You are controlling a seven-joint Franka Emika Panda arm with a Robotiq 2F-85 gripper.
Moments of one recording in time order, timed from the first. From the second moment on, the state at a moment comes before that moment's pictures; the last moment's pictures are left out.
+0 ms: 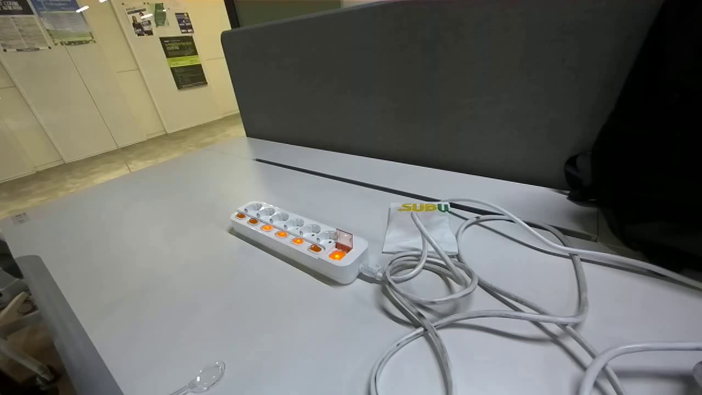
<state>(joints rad) -0.20 -0.60 -0.21 -2.54 -0.22 2.26 -0.18</state>
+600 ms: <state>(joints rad) -0.20 -0.55 -0.20 -2.54 -0.21 2.35 -0.18</state>
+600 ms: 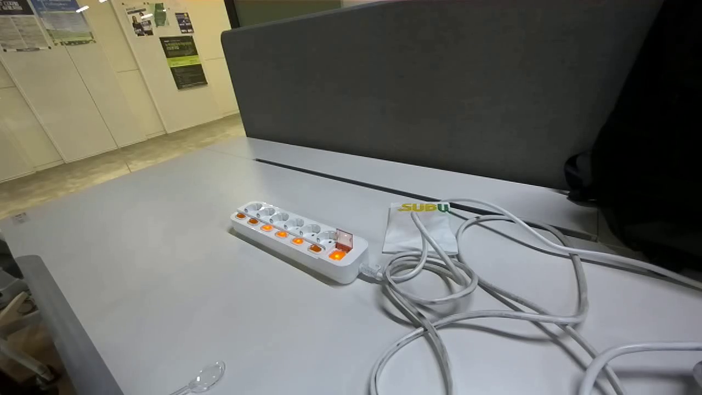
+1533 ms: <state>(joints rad) -0.03 -0.21 -0.14 -2.52 0.01 2.57 -0.24</state>
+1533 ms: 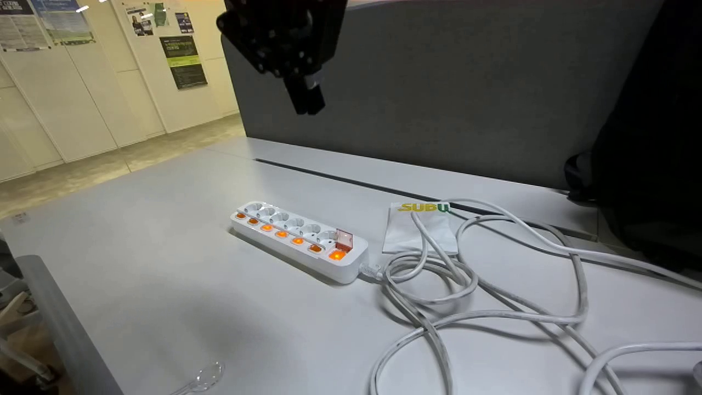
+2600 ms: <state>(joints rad) 0.01 0.07 -0.05 -2.40 0.10 2.50 -0.35</state>
